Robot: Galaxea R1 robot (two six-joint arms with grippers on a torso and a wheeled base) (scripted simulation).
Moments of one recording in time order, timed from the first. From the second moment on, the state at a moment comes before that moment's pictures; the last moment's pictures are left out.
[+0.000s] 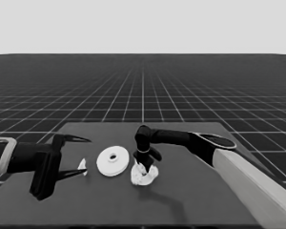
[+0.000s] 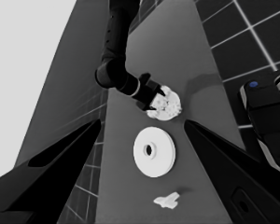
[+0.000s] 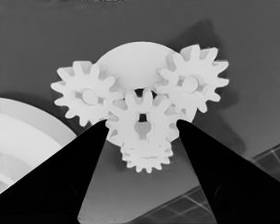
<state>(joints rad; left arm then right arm) -0.34 1.75 -0.42 0.31 0.68 0.35 -0.11 3.09 -1.79 -0.27 -1.50 2.12</state>
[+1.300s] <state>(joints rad) -0.34 1.75 -0.42 0.31 0.68 0.35 -0.11 3.09 -1.79 -0.27 -1.50 2.36</state>
